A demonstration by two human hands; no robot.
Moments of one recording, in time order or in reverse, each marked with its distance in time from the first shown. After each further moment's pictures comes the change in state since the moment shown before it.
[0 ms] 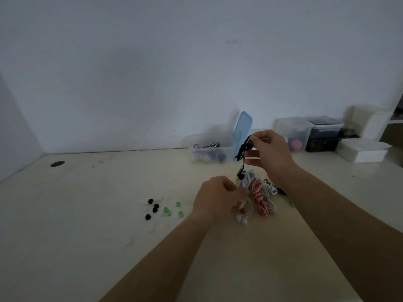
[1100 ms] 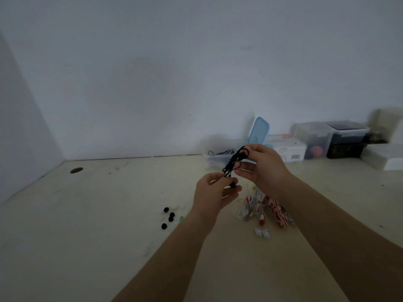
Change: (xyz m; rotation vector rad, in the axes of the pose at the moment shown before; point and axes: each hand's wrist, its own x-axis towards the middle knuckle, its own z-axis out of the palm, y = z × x) left_hand 0.003 -0.006 -0.040 -1.025 0.081 -0.248; right_hand -0.008 0.009 0.046 0.274 -0.219 0.172
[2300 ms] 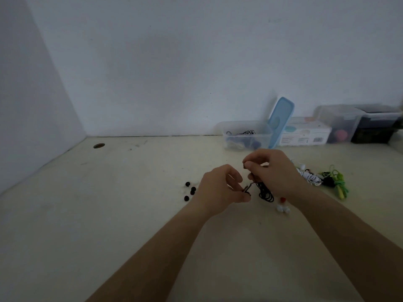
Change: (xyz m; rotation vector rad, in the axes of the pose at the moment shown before) left_hand -0.032 0.004 -0.056 0.960 -0.130 0.243; right_hand -0.034 0.048 0.003 -0.868 -0.096 -0.286
